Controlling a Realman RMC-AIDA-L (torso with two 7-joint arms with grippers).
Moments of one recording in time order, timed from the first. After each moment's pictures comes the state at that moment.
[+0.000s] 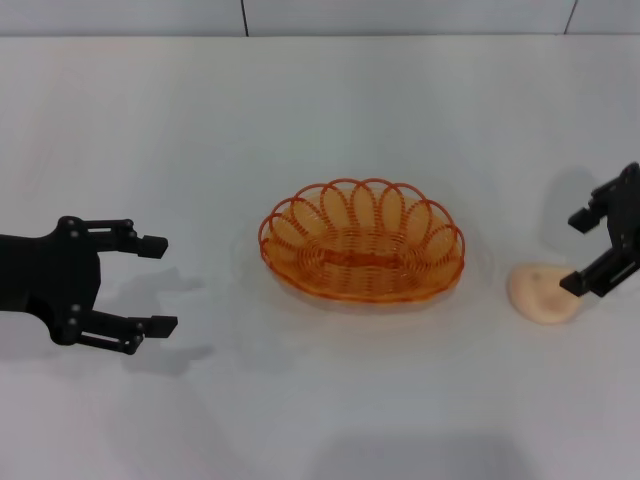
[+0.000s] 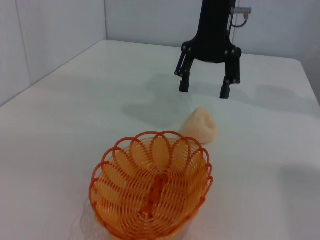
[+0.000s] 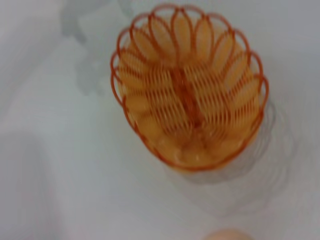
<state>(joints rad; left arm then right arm) -0.41 -1.99 0.76 0.99 2.12 1.86 -1.33 0.72 1.99 -1.08 -1.22 -2.52 -1.81 1.98</state>
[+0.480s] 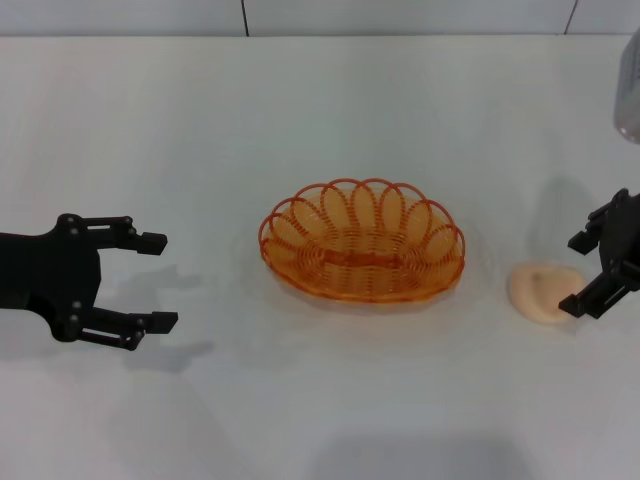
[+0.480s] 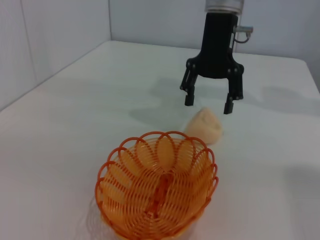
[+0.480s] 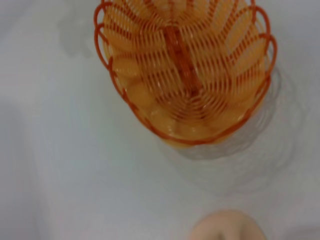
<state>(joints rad) -0.41 -1.99 0.76 0.99 2.13 1.85 -1.32 0.71 2.01 -1.17 -1.16 -2.59 -1.72 1.99</state>
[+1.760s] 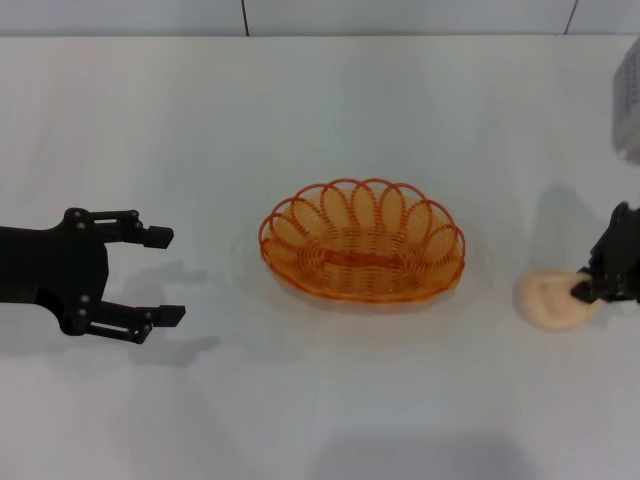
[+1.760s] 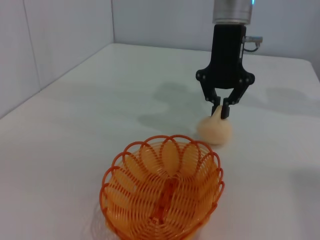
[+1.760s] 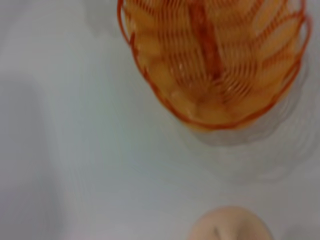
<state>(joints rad) -0.41 -2.00 0.76 1.00 2.12 1.84 -1.32 0.70 2.01 -1.20 -1.17 -2.59 -1.74 1.96</state>
